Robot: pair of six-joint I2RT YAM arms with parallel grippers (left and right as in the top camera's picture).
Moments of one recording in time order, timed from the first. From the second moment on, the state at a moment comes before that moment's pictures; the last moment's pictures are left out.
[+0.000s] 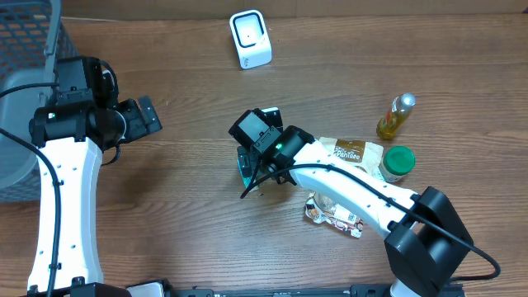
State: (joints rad) left arm 0.15 1.47 1.41 -1.07 0.04 -0.27; right arm 0.82 1.84 1.40 -0.84 0.25 0.59
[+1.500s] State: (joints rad) left arm 0.15 1.47 1.41 -1.07 0.04 -0.27; right arm 0.69 1.84 1.17 -0.55 0.03 0.60
